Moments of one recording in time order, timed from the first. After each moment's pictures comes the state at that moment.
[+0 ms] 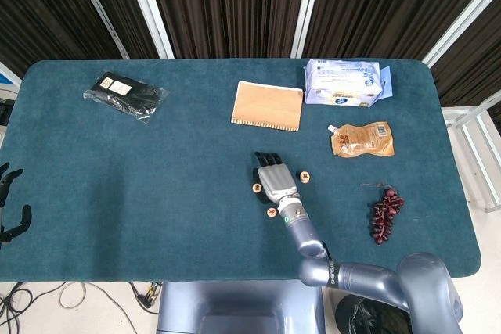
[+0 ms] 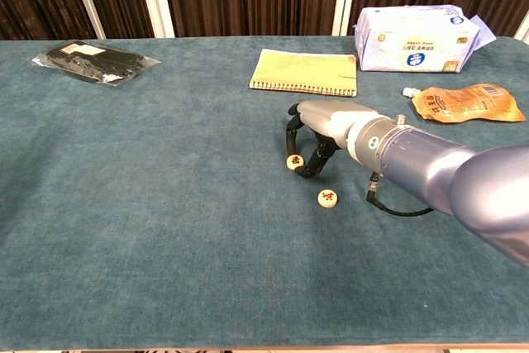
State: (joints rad) left arm -0.09 -1.06 -0.11 -1.71 1.31 1.42 -0.03; right arm 0.94 -1.89 0.27 -1.20 -0.72 0.90 -0.56
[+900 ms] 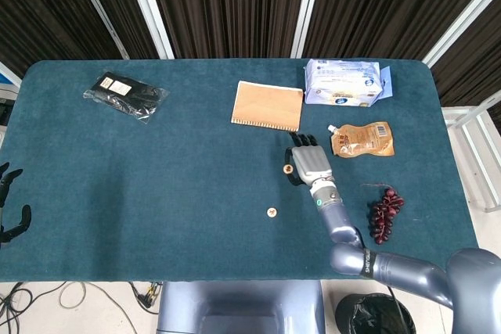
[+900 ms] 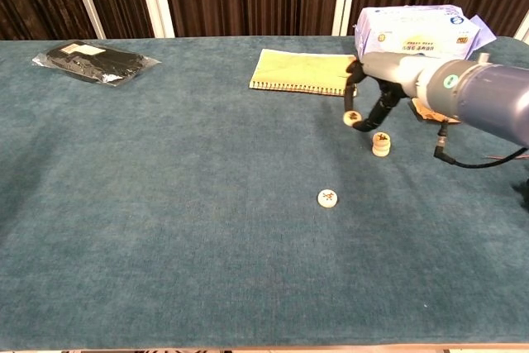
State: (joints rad) left arm -0.08 -1.07 -0.11 -1.71 1.31 1.42 -0.03; right arm 0.89 -1.63 0.29 -1.39 -0.63 0.91 -0.57
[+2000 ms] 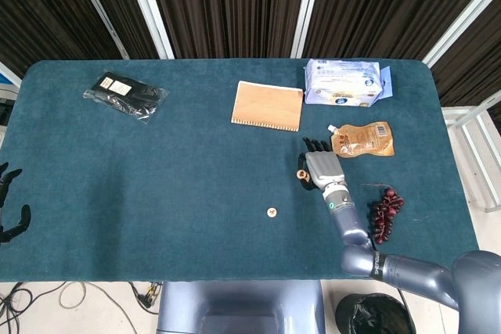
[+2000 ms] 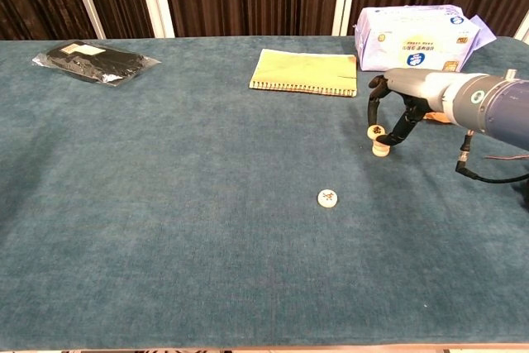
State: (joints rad) left arm -0.08 -1.07 -0.11 -1.71 1.31 1.42 -0.02; right arm 0.86 -1.61 0.23 -1.36 -0.64 0.90 -0.51
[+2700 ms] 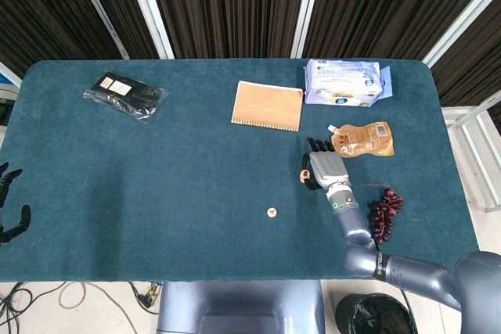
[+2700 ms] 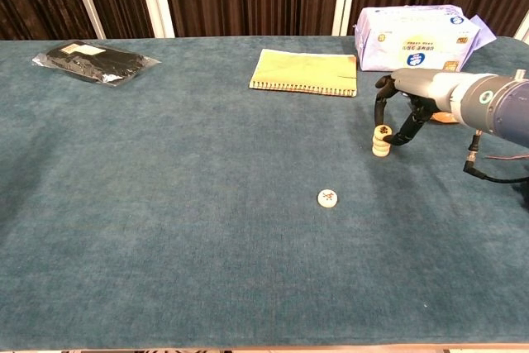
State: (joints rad) left arm -0.08 -1.07 -0.11 -1.71 1.31 1.42 -0.02; right arm 0.85 -1.60 0.22 -1.36 -0.64 0.91 -0.50
